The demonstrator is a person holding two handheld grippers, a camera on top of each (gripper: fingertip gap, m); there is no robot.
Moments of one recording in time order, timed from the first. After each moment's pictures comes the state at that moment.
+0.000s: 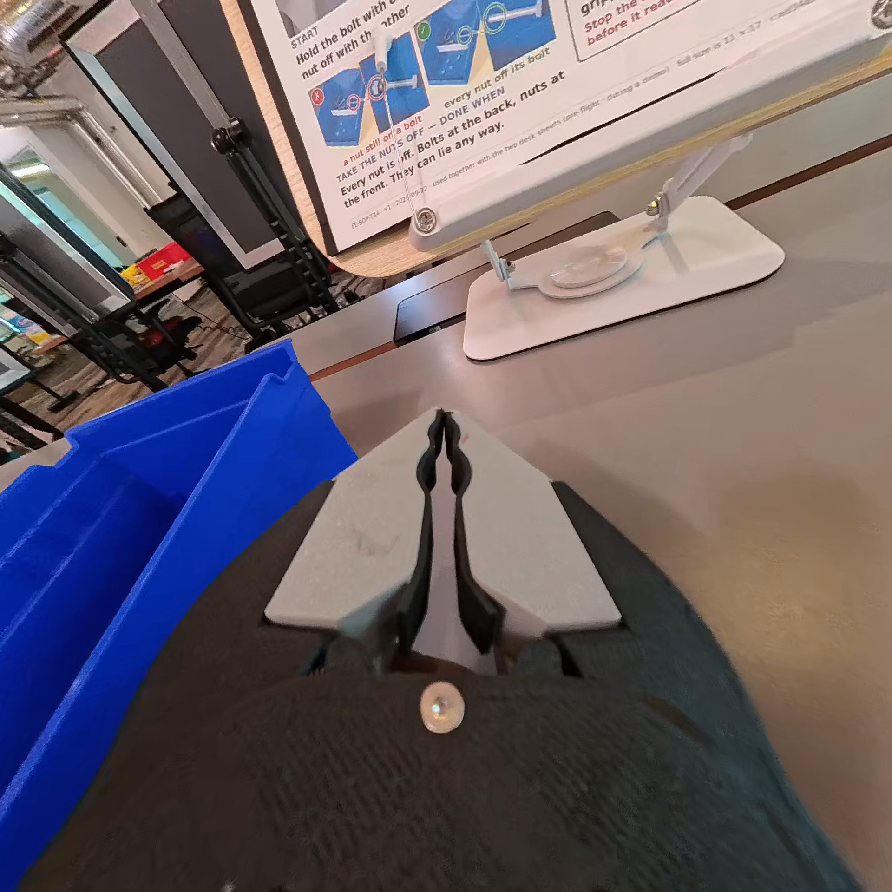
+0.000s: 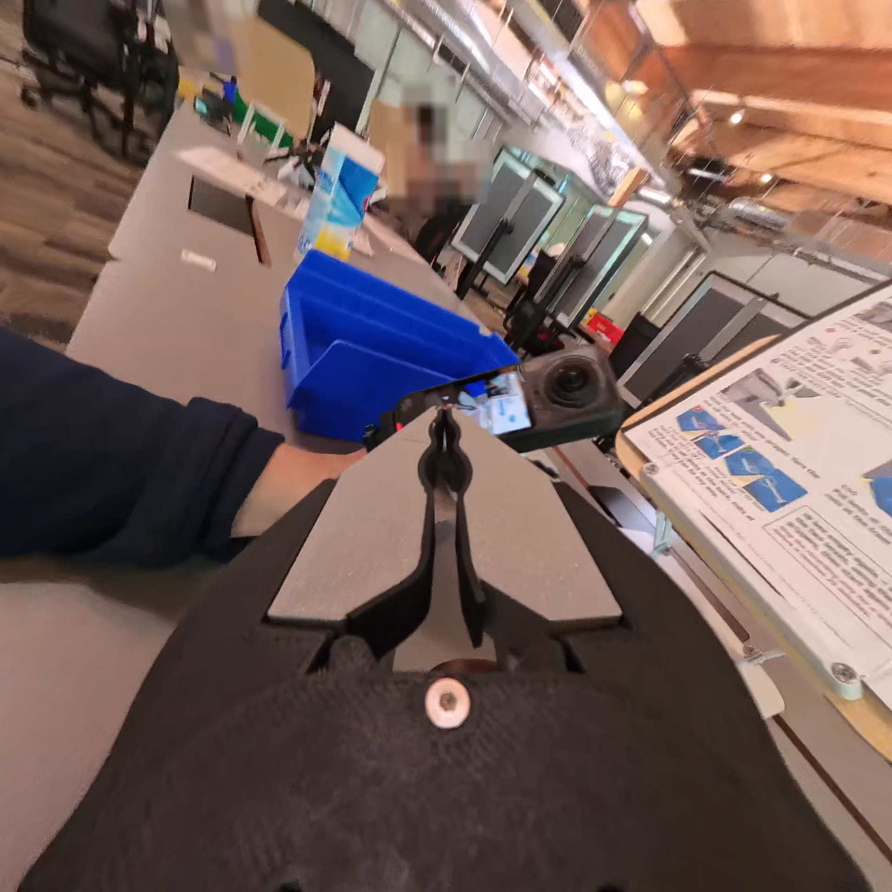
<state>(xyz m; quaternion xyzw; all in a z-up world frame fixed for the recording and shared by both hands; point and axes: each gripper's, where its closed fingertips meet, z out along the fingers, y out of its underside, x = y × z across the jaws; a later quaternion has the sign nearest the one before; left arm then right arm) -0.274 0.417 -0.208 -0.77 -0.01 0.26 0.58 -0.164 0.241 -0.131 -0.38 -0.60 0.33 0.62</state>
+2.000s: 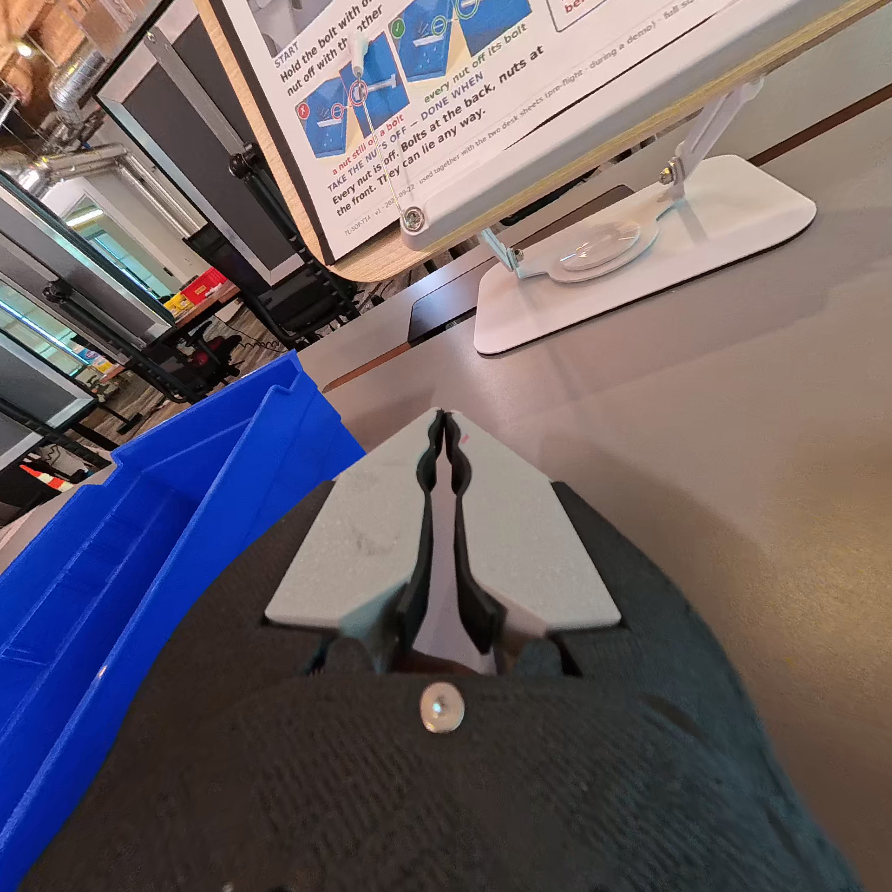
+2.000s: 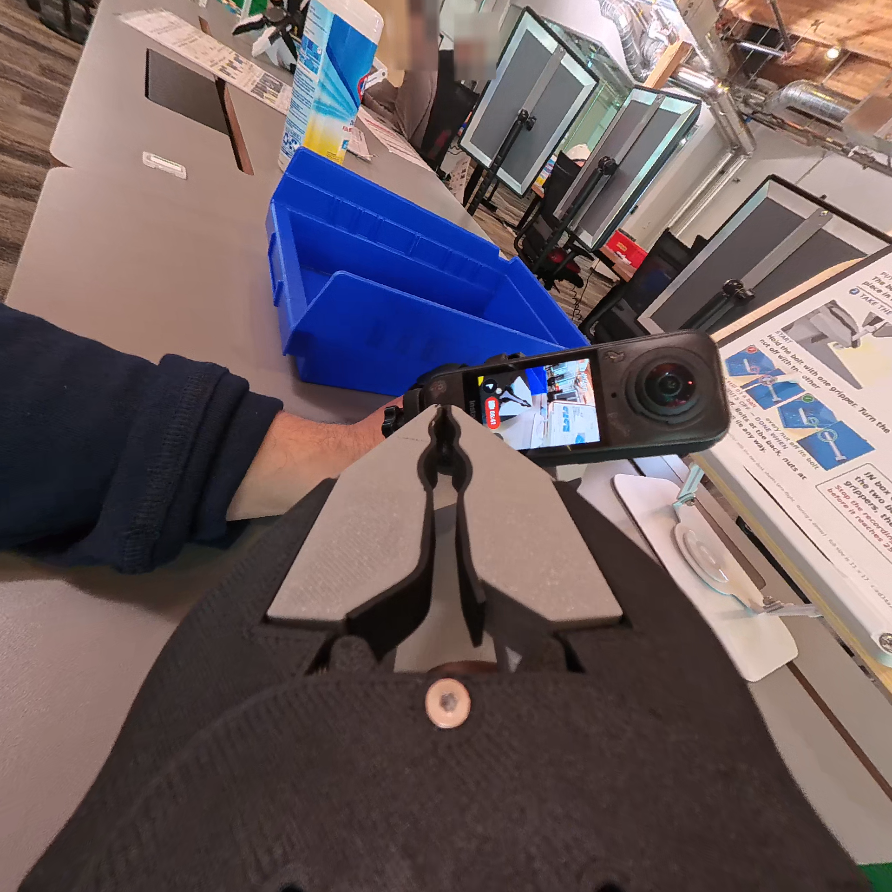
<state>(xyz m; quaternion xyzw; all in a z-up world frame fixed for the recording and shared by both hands) -0.272 0.418 -0.211 -0.77 0.02 0.31 0.56 -0.185 0.245 -0.166 -0.44 -0.63 0.28 0.58</state>
